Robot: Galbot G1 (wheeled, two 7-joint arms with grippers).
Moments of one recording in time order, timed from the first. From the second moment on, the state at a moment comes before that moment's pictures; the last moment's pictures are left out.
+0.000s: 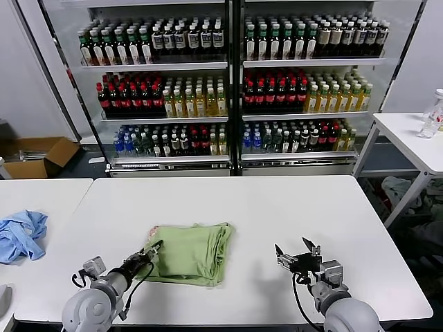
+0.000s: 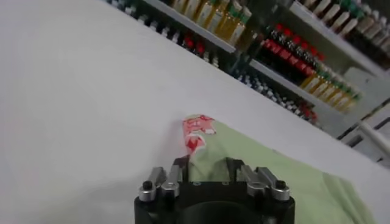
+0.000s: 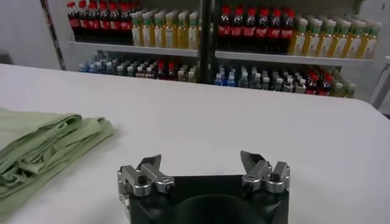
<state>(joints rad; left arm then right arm) 1.29 -1.18 -0.56 -1.83 -1.06 0.57 -0.14 -1.35 1.03 0.33 2.10 0.50 -0.53 0.23</state>
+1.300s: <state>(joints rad) 1.34 -1.14 -0.73 -2.09 -1.02 0.53 -0.26 -1.34 1.02 0.33 2.17 0.45 -0.47 0.22</state>
